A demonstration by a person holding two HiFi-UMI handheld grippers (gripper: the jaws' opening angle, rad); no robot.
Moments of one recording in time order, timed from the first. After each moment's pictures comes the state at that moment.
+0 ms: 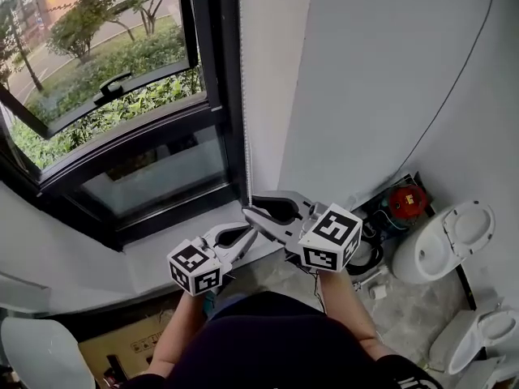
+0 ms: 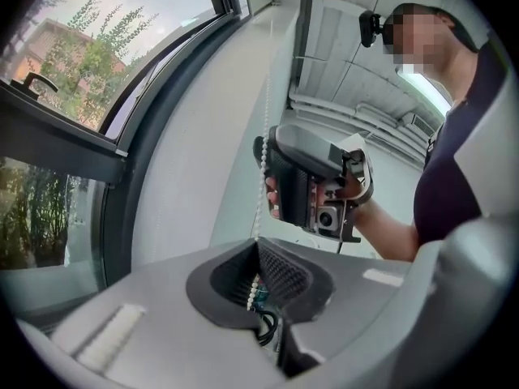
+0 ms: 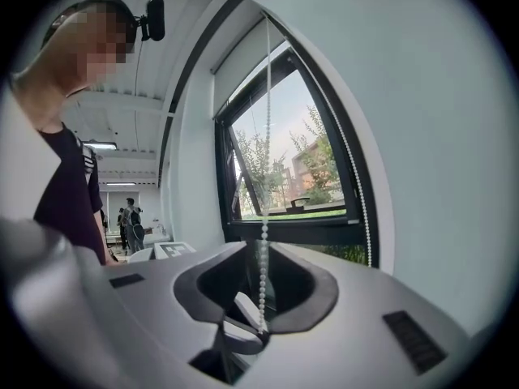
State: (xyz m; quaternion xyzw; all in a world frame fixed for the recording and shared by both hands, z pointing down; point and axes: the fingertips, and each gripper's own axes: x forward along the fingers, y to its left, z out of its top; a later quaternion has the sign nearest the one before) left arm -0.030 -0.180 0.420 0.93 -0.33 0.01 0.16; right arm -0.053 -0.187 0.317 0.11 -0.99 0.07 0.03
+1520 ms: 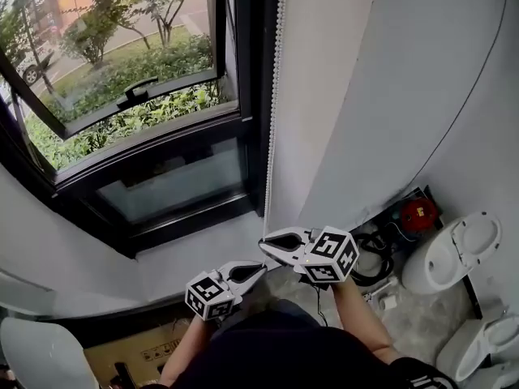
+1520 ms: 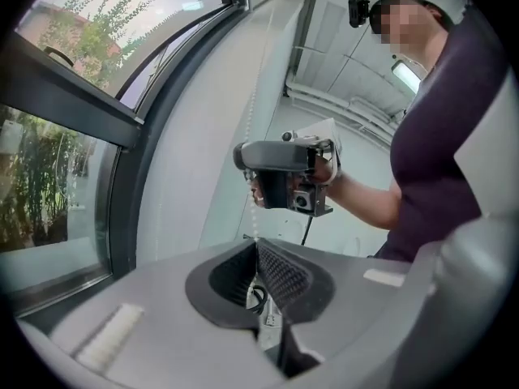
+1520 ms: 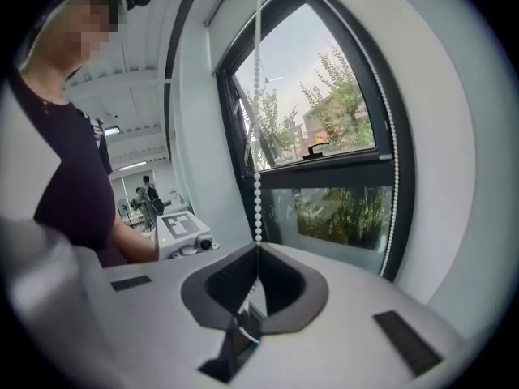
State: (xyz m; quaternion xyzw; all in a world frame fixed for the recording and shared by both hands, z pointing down) left arm -0.072 -0.113 0.500 0.94 -0.28 0.05 0.18; right arm -0.101 -0.148 0.414 0.05 -0.98 0.11 0.18
